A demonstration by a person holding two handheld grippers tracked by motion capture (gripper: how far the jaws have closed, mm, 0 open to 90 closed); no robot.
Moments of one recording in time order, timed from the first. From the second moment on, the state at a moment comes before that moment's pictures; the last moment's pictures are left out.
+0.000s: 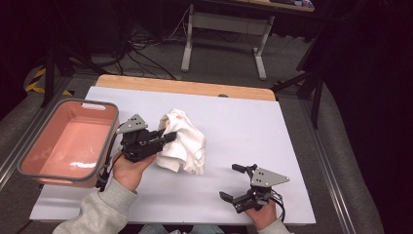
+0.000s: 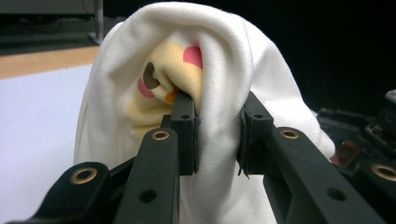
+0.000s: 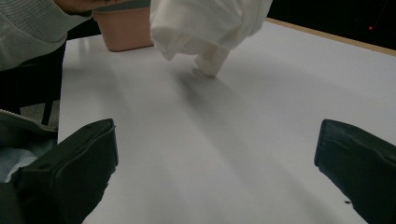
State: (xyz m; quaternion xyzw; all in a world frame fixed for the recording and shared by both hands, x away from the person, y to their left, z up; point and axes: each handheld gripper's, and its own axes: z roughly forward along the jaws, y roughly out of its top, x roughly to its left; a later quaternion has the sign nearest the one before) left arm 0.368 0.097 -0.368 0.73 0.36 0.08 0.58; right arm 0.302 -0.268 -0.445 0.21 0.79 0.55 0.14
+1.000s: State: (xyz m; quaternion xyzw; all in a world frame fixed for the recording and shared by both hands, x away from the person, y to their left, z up) left arm 0.393 0.057 -0.410 0.77 0.33 0.05 0.54; right arm 0.297 -0.273 -0.444 0.22 0.79 0.56 0.15
